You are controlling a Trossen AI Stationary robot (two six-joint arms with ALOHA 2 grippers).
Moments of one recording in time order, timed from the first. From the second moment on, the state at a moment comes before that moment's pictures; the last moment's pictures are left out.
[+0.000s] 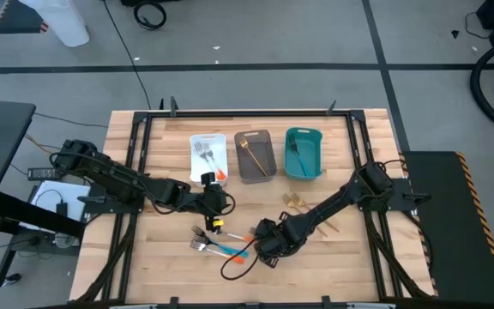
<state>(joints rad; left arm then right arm) -0.29 1.47 0.81 -0.13 -0.45 -0.17 0.46 2.07 1.41 -0.74 0.17 0.98</state>
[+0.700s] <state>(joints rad) -0.29 1.47 0.81 -0.13 -0.45 -0.17 0.41 1.86 1.41 -0.99 0.39 0.94</state>
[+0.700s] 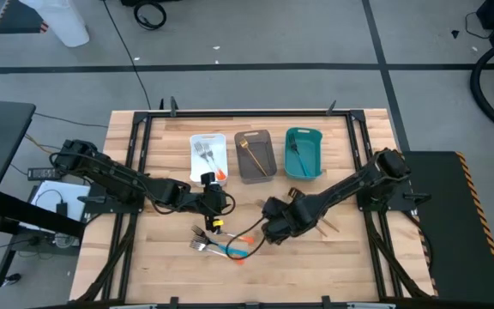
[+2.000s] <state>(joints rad) -0.29 1.47 0.81 -0.13 -0.45 -0.17 -0.03 1.36 1.03 -0.96 0.71 0.83</state>
